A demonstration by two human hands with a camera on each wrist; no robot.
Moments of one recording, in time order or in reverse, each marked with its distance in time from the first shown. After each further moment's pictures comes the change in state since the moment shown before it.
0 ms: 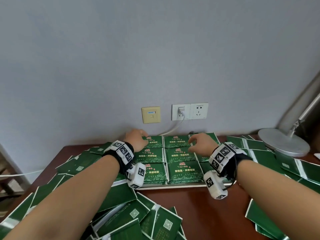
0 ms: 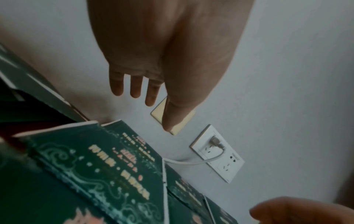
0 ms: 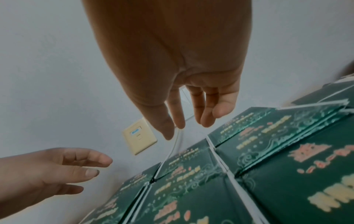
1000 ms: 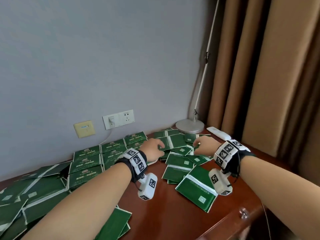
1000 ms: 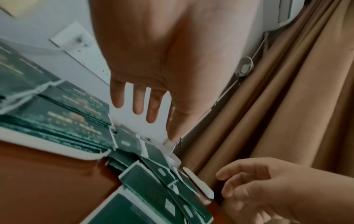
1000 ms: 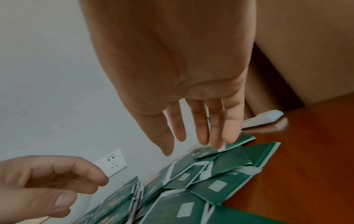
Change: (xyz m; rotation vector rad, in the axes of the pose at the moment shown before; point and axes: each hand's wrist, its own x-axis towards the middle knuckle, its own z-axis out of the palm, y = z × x) left_hand -0.179 0.246 0.122 0.110 -0.305 0.571; right_hand -0.262 0.162 -0.101 -0.083 0.129 0.406
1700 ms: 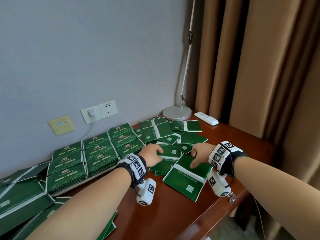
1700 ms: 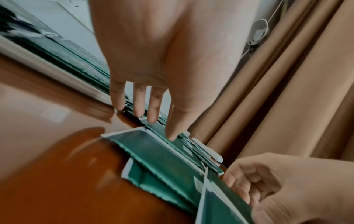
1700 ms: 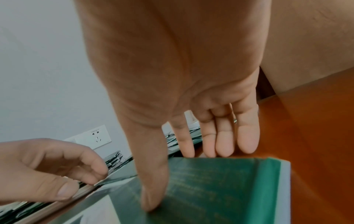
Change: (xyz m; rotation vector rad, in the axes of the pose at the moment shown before) left_hand 0.018 0.004 0.077 0.018 -0.151 -0.003; right_hand -0.009 0.048 0.045 -0.070 -0.295 0.114
